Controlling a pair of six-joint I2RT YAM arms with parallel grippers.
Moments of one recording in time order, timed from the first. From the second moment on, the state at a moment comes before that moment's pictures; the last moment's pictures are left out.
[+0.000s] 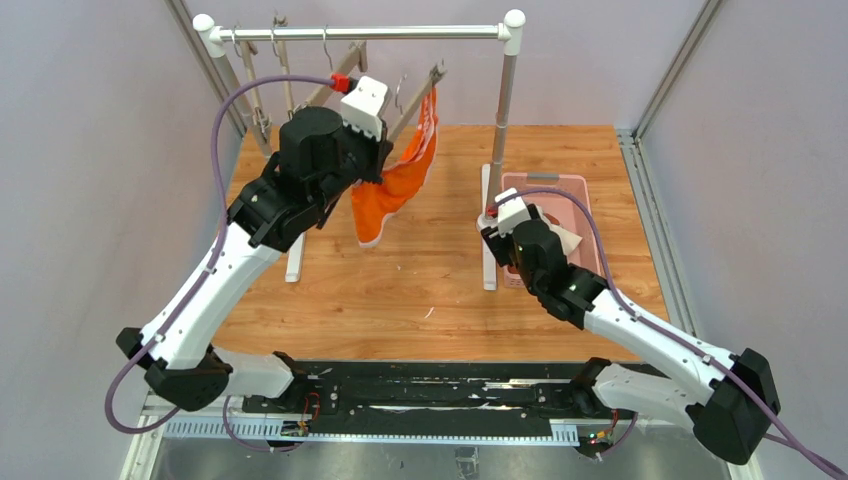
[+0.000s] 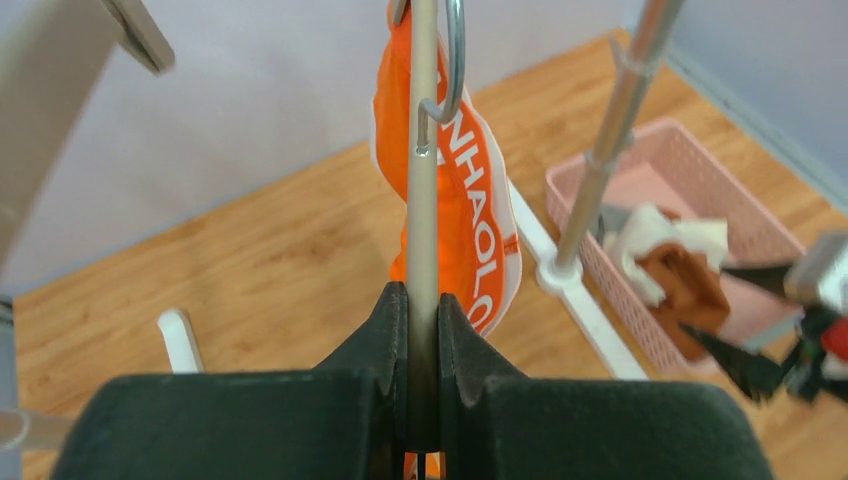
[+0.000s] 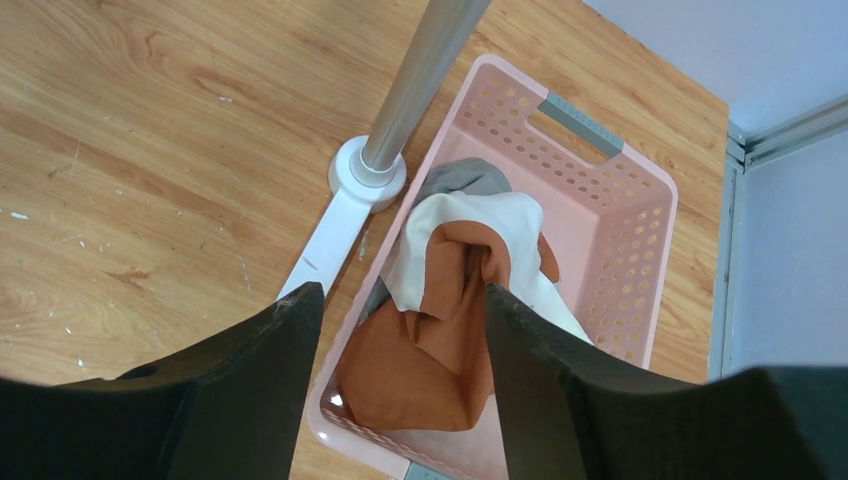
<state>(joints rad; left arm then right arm) -0.69 1.33 1.73 -0.56 -0.26 0.03 0.77 1.01 0.71 -0.11 0.51 -0.18</state>
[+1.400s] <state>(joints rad) -0.69 0.81 1.16 -0.77 0.56 0.03 0.34 0.95 0.98 -0.09 -1.24 -0.08</state>
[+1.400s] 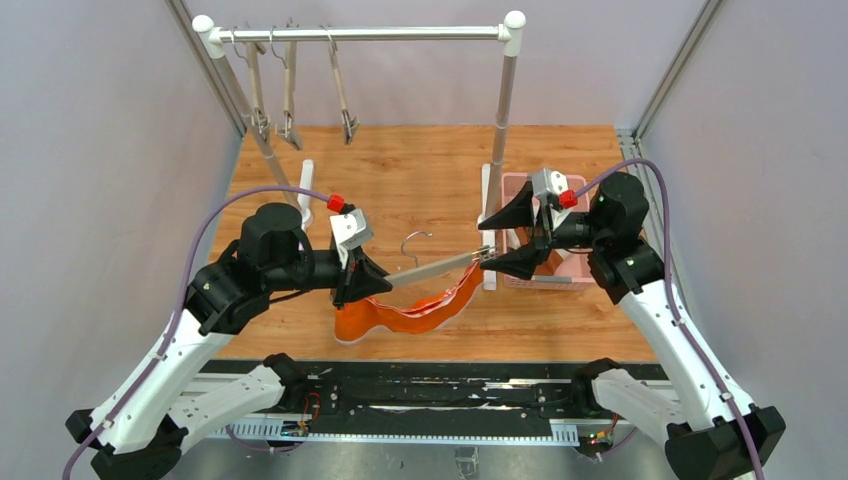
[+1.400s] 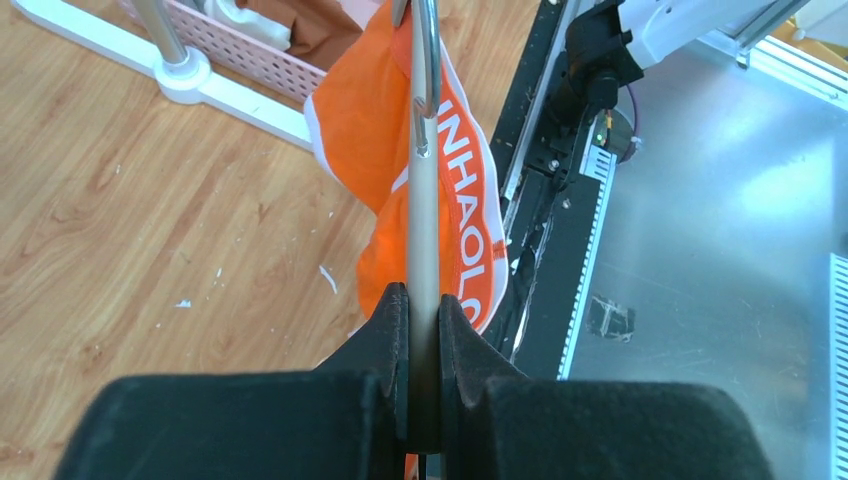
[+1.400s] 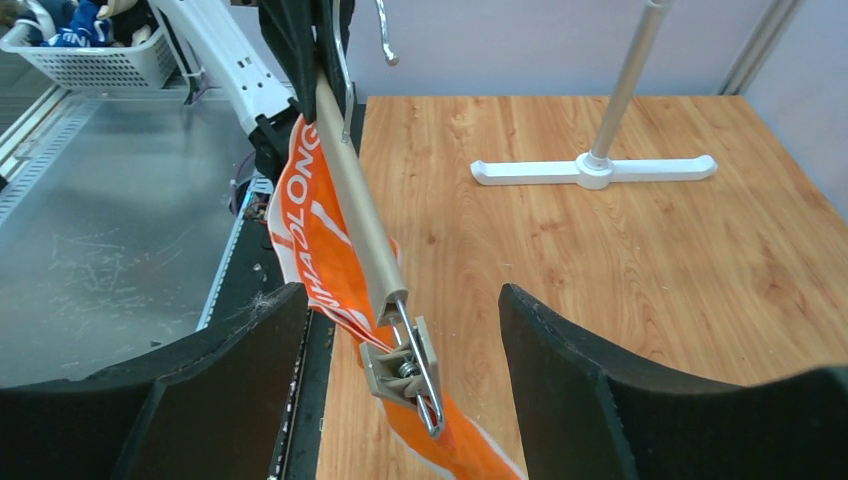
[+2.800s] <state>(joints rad) -0.69 0.88 1.31 -0.71 0.46 0.05 0.34 0.74 0.90 -0.05 -0.56 0.08</state>
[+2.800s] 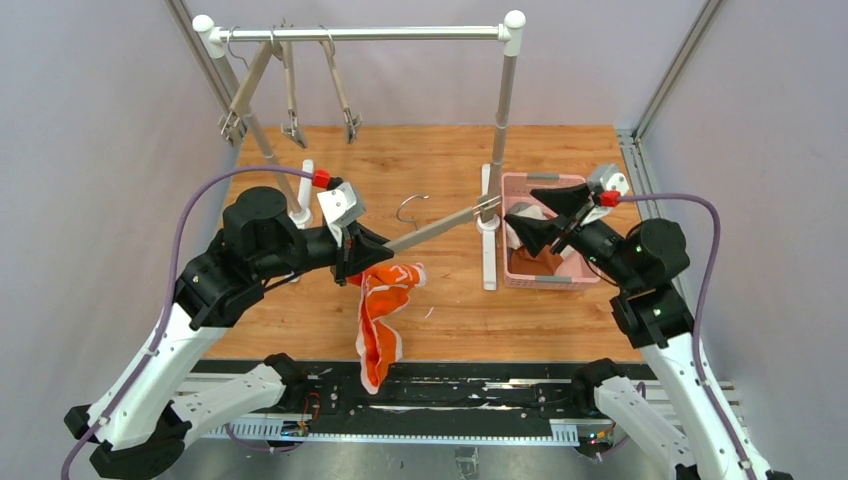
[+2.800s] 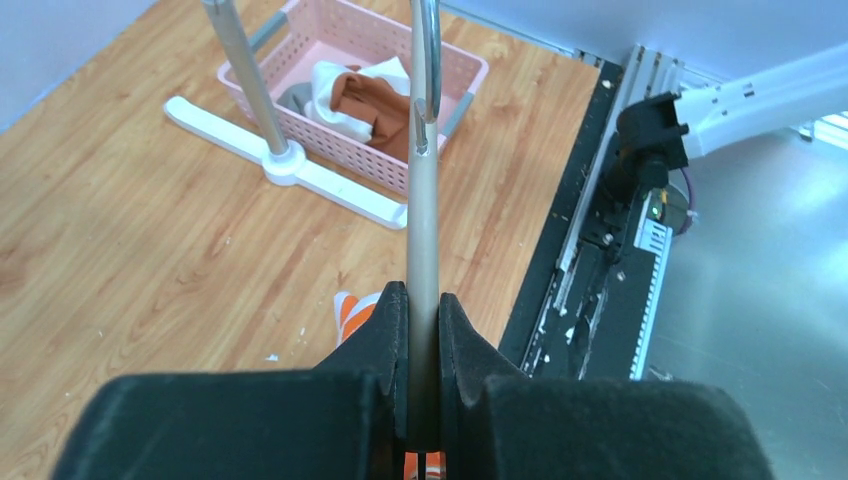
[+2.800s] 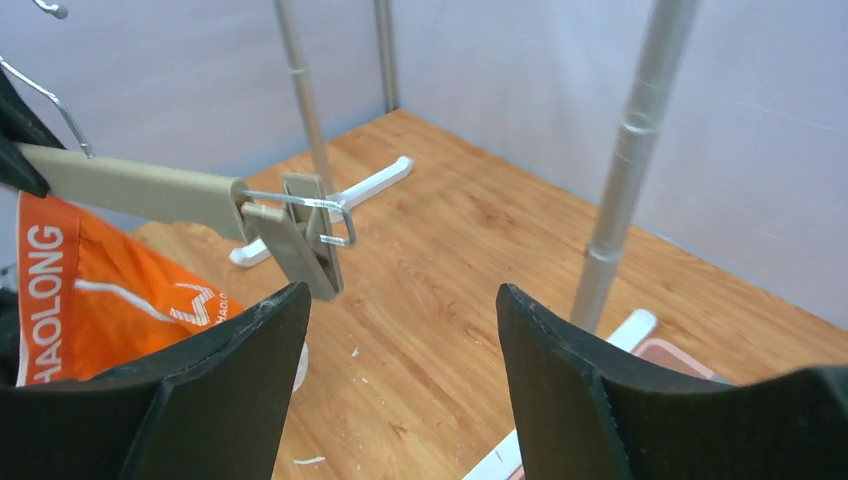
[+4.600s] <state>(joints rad) -0.69 0.93 0.93 0.29 0.43 -0.42 0.50 1.30 0.85 1.33 -0.69 0.89</state>
